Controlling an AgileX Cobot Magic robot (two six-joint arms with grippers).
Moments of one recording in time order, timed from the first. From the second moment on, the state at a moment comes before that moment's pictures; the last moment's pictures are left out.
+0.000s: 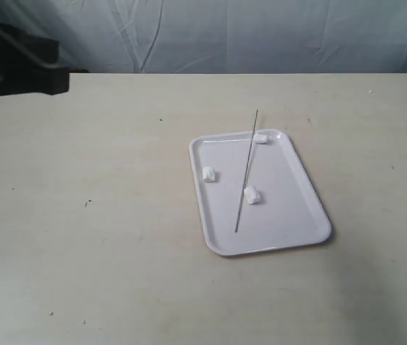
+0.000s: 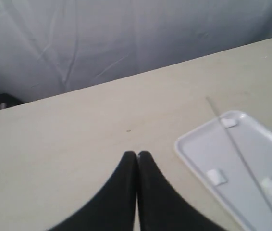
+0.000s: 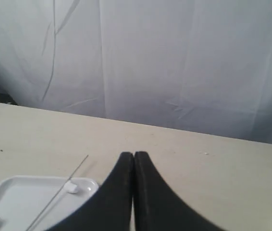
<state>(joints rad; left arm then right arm) -0.47 1.03 -0.80 0.26 0.29 -0.28 0.01 0.81 -0.54 -1.75 -0.17 1.69</state>
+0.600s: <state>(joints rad) -0.45 0.51 -0.61 0.73 0.60 -0.68 0.01 0.62 -0.38 -1.75 -0.06 1.63</state>
